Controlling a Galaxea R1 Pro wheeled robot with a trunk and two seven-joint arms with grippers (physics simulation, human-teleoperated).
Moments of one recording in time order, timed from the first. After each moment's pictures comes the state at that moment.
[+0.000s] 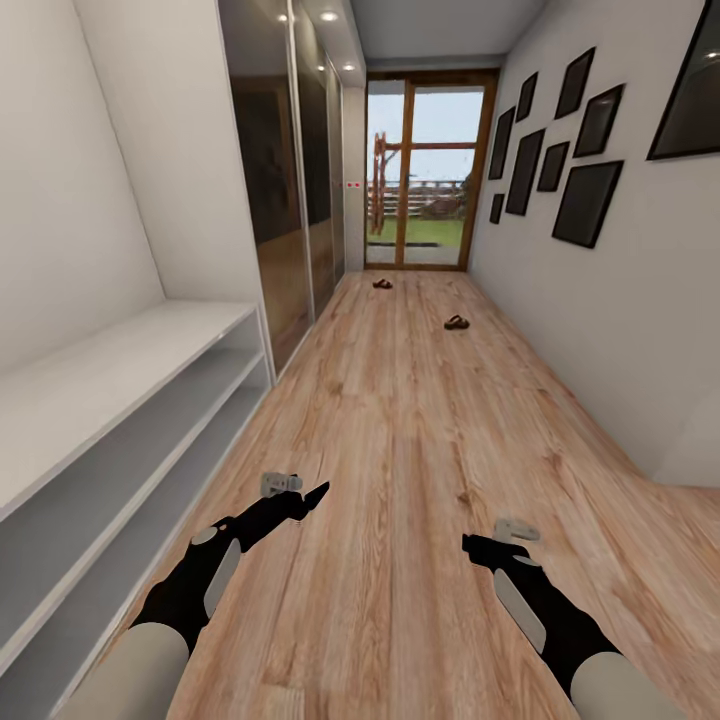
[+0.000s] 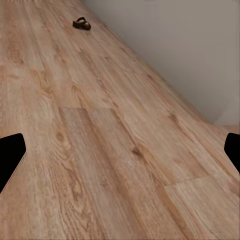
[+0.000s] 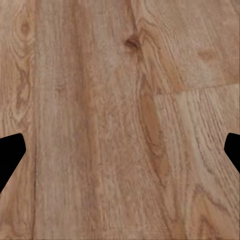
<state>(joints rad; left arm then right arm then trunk) -0.63 -0.04 0.07 -0.73 0.11 0.00 -0.64 -0.57 -0.11 0.27 -0.72 -0.51 0.24 -0.30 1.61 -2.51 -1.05</state>
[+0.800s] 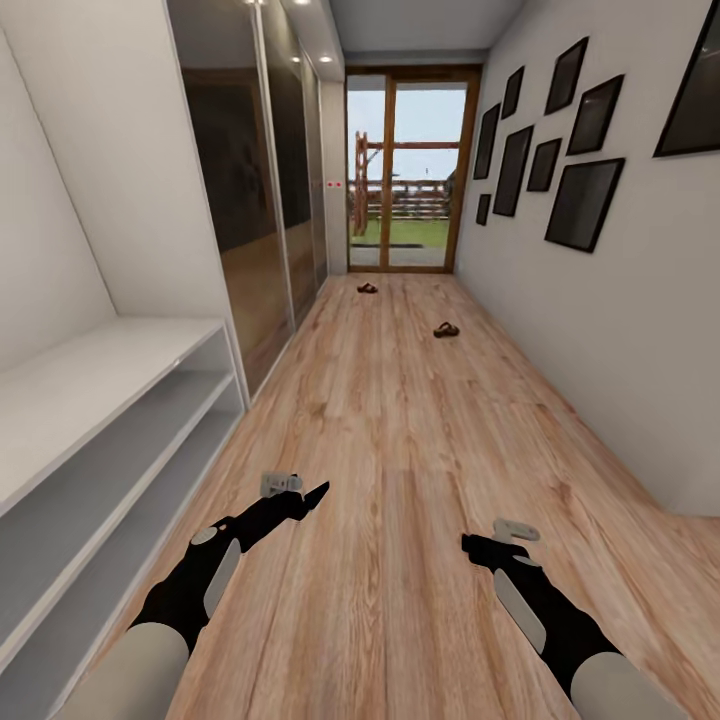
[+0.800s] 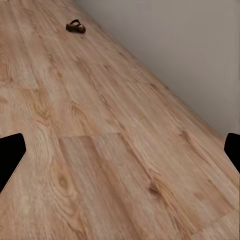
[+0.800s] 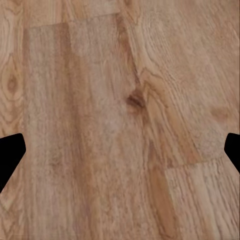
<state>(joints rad) -0.63 -0.04 0.07 -0.73 0.11 0.00 -0.64 -0.57 -0.11 0.27 -0.72 -0.51 0.24 -0.29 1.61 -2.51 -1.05</state>
